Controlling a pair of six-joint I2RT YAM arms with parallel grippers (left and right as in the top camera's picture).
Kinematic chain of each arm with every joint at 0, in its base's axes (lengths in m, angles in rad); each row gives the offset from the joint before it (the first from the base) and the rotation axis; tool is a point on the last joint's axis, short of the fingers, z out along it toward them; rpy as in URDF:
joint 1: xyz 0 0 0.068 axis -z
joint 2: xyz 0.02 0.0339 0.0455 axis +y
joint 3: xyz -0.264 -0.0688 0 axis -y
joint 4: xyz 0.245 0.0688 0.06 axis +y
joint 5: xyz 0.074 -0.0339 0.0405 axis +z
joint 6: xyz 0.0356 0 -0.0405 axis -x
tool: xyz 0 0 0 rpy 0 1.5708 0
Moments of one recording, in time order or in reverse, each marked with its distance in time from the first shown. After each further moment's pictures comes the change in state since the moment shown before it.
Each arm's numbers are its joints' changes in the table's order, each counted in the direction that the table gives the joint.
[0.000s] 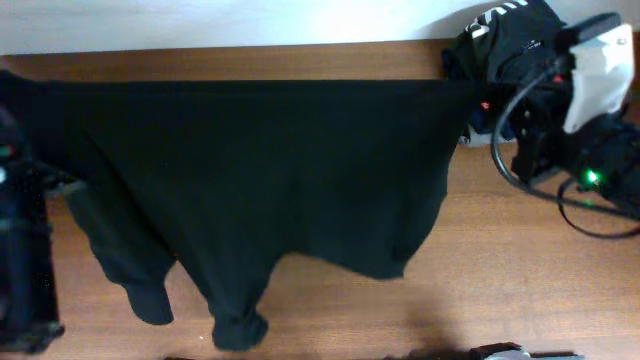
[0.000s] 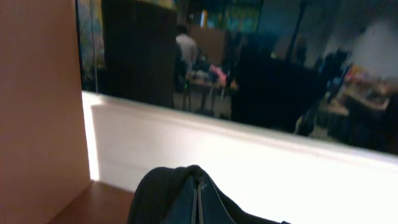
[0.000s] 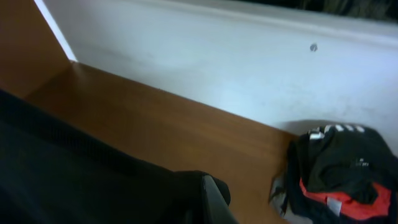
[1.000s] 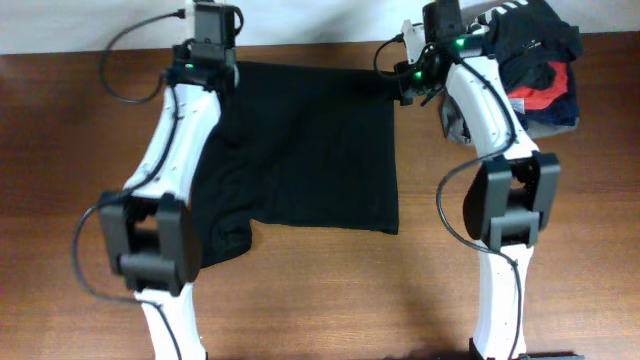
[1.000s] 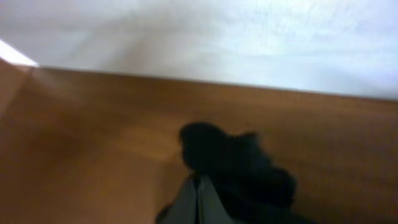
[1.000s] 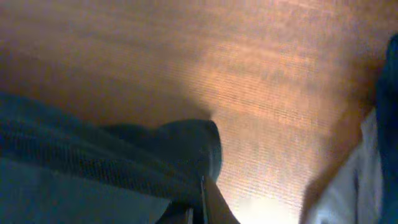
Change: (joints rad) left arm -0.009 1.096 0.005 -0.312 0.082 -0.013; right arm 0.012 1.042 -0.007 -0.435 -0.160 -0.001
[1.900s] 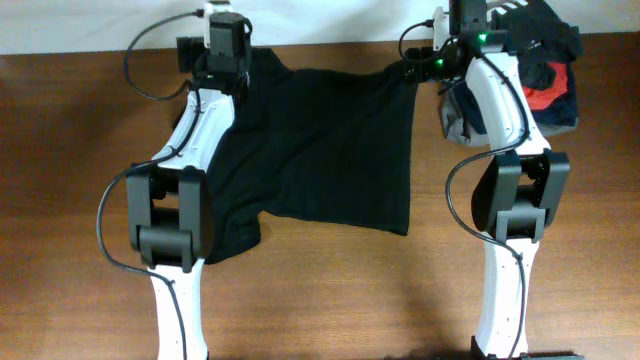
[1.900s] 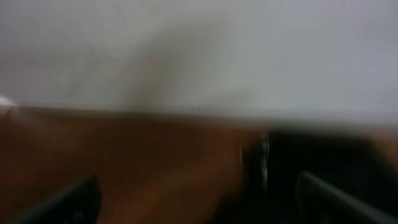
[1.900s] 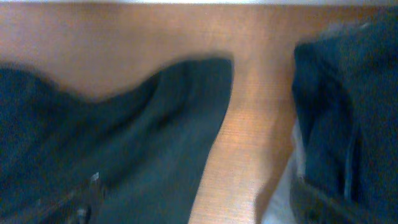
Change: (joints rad) left arm 0.005 0.167 0.013 -0.313 0.009 -0.145; right arm 0.077 0.048 0.108 0.022 -0.008 -0.113
